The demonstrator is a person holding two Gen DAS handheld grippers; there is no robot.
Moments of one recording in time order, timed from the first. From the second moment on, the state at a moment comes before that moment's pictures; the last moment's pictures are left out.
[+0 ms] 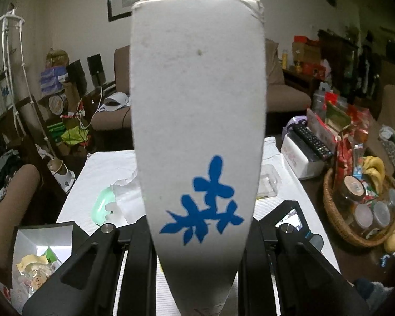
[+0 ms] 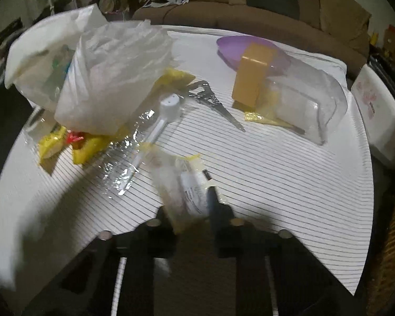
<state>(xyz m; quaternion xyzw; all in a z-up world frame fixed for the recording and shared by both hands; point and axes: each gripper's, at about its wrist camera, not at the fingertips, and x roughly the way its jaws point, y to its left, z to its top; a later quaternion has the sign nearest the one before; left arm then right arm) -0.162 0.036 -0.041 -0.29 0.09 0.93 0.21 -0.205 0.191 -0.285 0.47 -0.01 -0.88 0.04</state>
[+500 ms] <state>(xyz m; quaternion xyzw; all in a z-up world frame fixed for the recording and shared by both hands) -0.156 0.024 -0.022 -0.27 0.08 0.93 0.22 -0.121 0.292 -0.116 0.29 -0.27 -0.92 0.05</state>
